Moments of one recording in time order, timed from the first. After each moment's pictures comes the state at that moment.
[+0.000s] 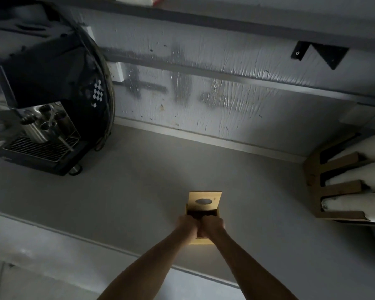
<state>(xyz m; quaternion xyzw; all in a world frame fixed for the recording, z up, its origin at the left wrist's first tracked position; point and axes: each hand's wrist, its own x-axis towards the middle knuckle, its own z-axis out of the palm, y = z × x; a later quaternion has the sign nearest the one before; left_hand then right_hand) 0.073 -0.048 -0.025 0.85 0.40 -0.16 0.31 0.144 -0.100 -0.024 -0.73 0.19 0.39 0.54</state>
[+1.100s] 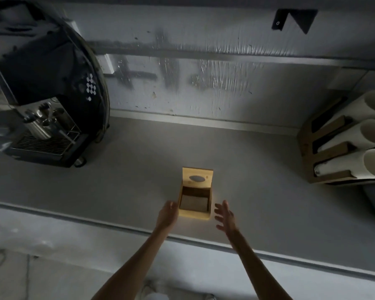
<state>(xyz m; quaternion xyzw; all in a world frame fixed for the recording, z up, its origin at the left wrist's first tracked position) -0.007 -0.058 -0.045 0.70 0.52 0.03 0.49 0.123 -0.217 -0.044 -0.72 -0.04 0.42 0.55</state>
